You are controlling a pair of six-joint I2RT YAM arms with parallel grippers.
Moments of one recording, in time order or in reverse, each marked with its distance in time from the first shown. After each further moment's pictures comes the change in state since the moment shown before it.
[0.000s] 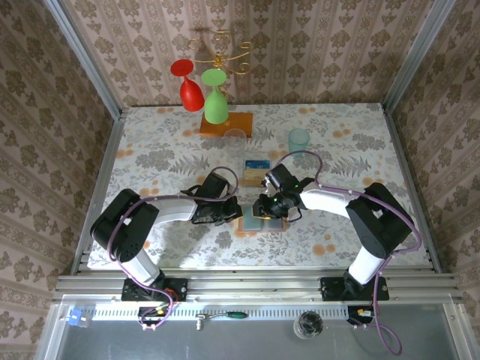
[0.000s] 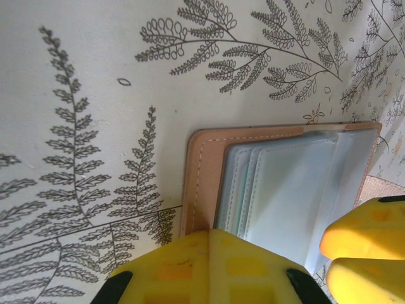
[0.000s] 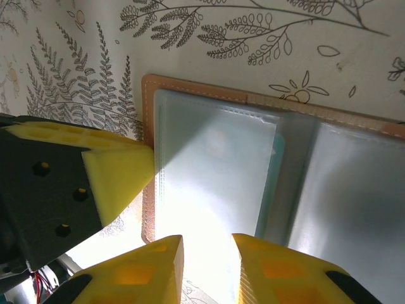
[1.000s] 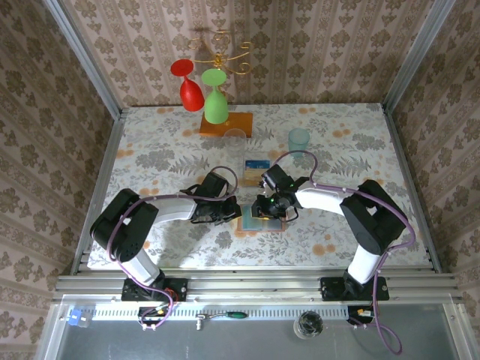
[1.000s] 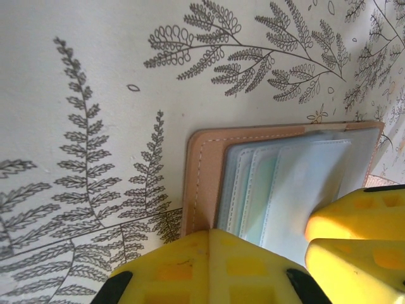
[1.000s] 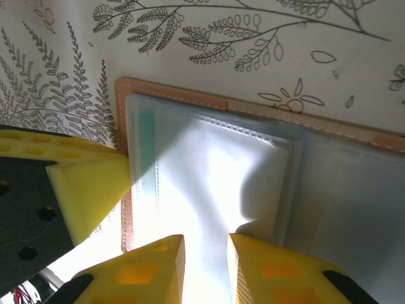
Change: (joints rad) left arm 0.014 0.000 0.004 -0.016 0.005 0.027; right arm 0.018 0.039 0.037 -0.040 0.056 -0.005
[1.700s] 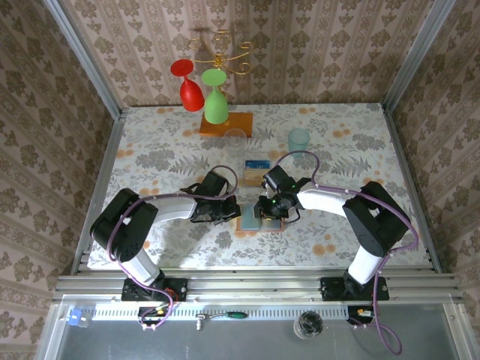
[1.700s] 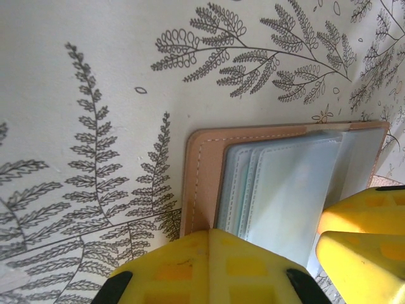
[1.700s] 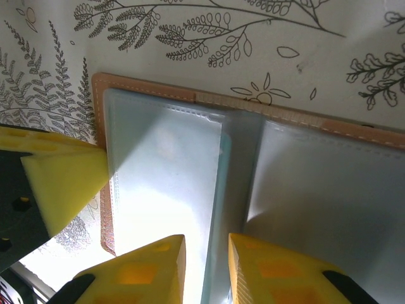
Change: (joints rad) left arm 0.001 0.000 0.019 -0.041 -0.005 0.016; right arm 0.000 -0.019 -0.019 -0.007 0.030 -0.011
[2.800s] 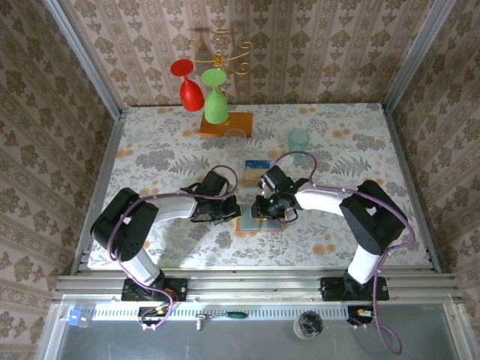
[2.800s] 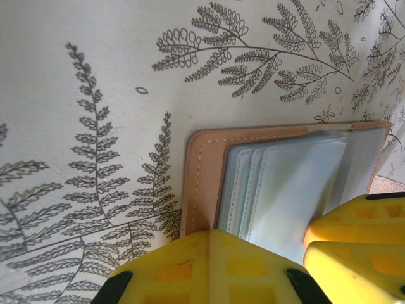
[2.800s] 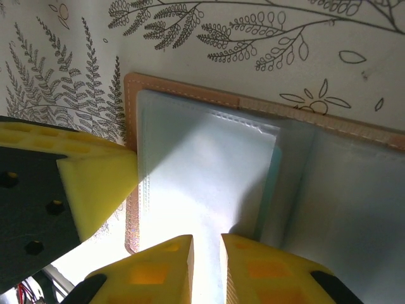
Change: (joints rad) left arm 0.001 0.005 0.006 -0.009 0.001 0.002; right arm 0.008 0.024 0.006 0.050 -0.050 0.012
